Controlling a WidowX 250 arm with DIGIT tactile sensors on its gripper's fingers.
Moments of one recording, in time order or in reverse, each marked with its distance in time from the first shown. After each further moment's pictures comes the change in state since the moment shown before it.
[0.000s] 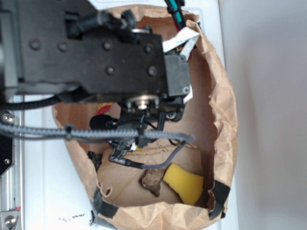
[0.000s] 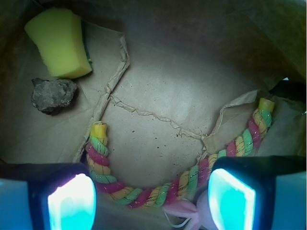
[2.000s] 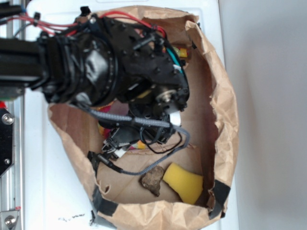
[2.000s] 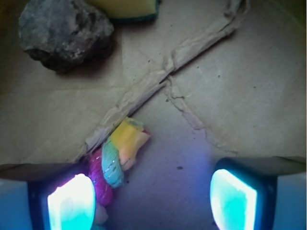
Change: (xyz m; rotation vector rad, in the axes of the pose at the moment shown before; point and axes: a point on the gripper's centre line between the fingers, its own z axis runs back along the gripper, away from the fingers) arm -0.008 -0.012 -0.089 -0.210 -0.045 -0.374
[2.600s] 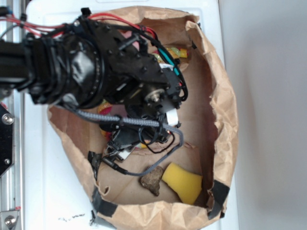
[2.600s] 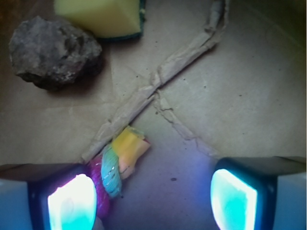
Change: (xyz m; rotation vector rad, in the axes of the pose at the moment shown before) arm 0.006 -0.005 0.000 0.002 -0.065 0.038
